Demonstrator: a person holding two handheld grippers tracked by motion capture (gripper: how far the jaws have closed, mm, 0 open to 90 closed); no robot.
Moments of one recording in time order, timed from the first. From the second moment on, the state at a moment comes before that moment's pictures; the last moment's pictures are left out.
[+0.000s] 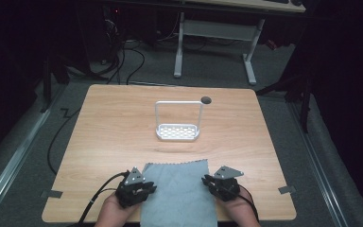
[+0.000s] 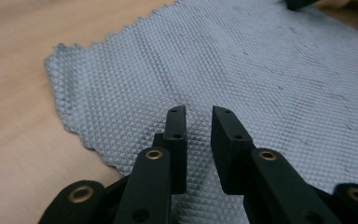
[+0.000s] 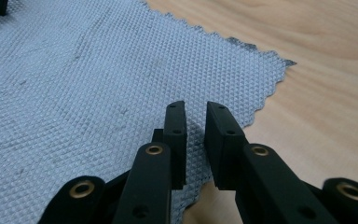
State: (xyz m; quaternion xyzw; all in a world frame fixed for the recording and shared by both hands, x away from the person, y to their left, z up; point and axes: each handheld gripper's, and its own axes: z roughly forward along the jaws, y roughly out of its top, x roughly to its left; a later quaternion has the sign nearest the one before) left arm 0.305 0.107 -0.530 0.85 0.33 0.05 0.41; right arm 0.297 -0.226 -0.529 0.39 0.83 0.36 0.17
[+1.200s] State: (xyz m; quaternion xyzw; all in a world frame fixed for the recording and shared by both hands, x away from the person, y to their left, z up) left arm 0.355 0.124 -0.535 0.81 0.41 0.08 0.42; right arm 0.345 -0.231 -0.523 0.47 0.78 0.36 0.19
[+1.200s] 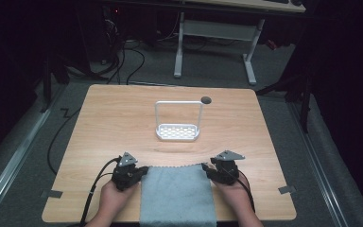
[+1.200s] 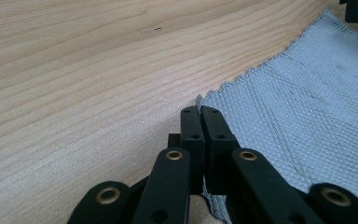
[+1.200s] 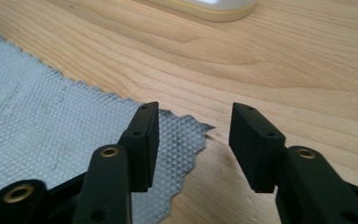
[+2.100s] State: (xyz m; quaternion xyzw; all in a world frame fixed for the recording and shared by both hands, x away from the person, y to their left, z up) left arm 0.352 0.126 -0.531 0.80 0.40 0.09 0.43; right arm 0.337 -0.207 -0.527 0.42 0.81 0.36 0.19
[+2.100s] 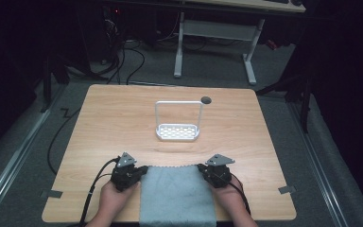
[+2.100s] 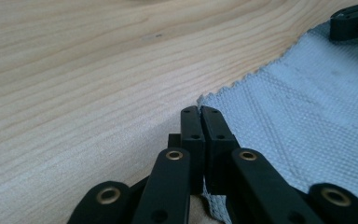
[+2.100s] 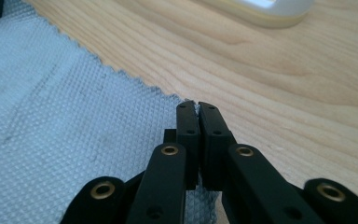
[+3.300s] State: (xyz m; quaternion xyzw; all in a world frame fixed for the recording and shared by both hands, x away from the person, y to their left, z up) left arm 0.340 0.135 -0.458 0.71 0.36 0.18 0.58; right arm 0.312 -0.217 -0.455 0.40 0.70 0.52 0.29
